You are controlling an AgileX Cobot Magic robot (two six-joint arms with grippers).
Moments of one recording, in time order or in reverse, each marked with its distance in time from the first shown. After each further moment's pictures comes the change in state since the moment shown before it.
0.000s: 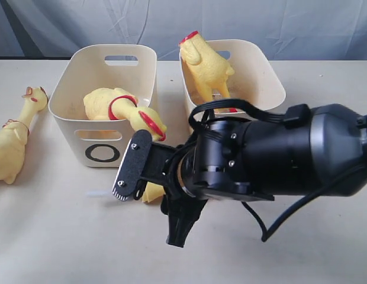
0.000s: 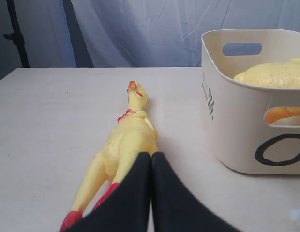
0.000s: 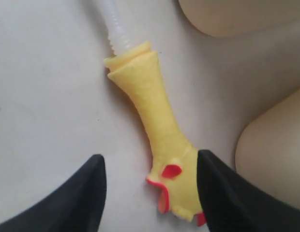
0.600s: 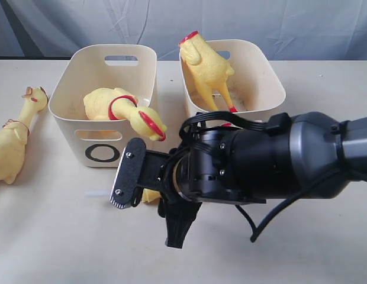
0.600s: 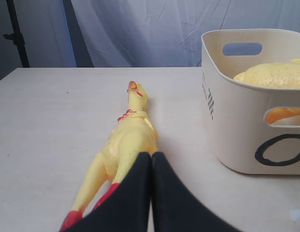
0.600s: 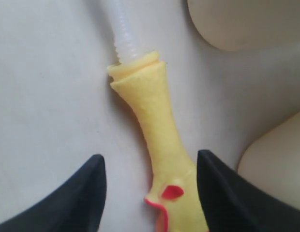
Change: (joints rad) left arm 0.000 0.000 0.000 0.000 0.000 0.000; right arm 0.000 0.043 0.000 -0.061 -0.057 0.002
